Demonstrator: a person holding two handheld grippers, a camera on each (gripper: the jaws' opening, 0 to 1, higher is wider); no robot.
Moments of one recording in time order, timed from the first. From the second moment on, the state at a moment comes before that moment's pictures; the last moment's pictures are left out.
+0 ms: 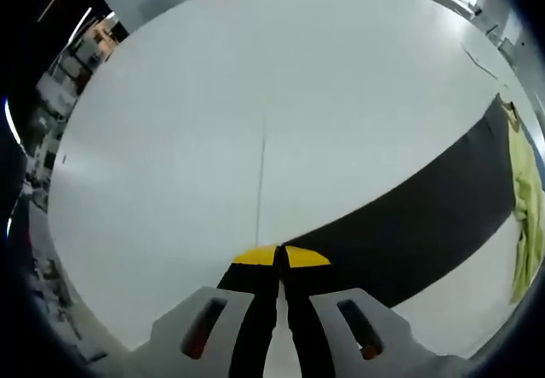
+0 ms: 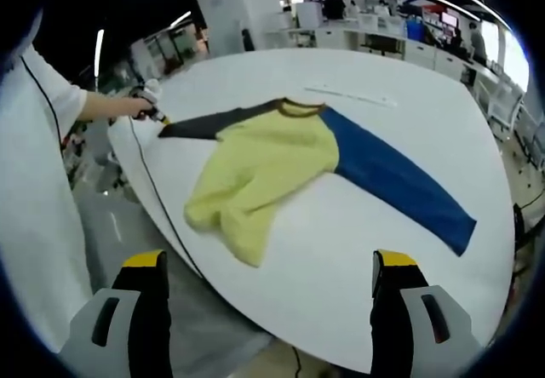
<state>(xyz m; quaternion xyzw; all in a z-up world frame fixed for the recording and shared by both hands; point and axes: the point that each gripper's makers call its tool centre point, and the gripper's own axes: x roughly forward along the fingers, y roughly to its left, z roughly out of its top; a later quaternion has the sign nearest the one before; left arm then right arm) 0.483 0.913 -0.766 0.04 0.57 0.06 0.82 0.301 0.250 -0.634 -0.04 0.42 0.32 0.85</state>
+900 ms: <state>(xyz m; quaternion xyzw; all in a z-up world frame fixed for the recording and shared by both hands) 0.467 0.907 -0.761 0.05 0.56 0.07 0.82 0.303 0.251 -0.630 -0.04 0.41 0.33 0.85</state>
